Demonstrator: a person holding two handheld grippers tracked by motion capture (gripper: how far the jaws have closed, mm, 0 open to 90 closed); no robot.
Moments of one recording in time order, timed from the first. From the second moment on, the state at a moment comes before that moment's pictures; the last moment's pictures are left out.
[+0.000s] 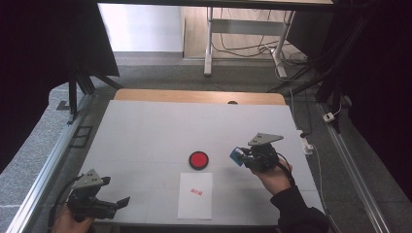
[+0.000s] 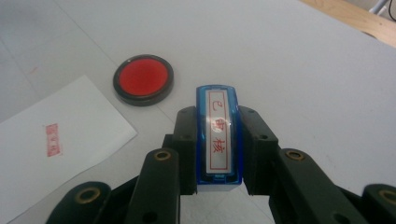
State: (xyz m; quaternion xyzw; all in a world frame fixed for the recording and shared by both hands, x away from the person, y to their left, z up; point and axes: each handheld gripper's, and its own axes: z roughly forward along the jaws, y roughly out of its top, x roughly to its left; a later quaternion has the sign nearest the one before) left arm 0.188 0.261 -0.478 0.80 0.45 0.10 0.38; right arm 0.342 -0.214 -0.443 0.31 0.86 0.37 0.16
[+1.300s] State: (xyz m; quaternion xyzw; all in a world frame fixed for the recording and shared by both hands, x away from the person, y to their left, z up) left arm 0.189 0.259 -0.479 0.81 0.45 0.10 0.37; right arm 0.368 -0.221 -0.485 0.33 0.88 0.31 0.15
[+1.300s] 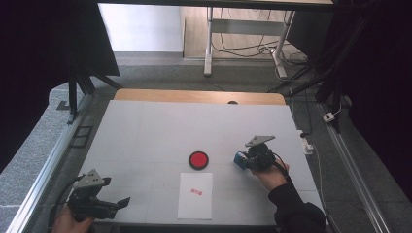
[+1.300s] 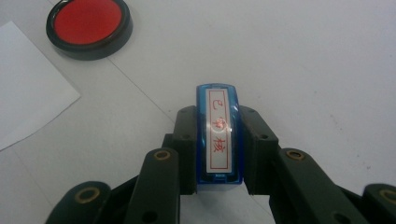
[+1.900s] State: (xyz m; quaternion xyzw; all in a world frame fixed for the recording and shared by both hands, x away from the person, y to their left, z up) left arm 0.189 0.260 -0.479 0.81 0.45 0.10 0.37; right arm 0.368 -0.221 -0.487 0.33 0.88 0.30 0.14
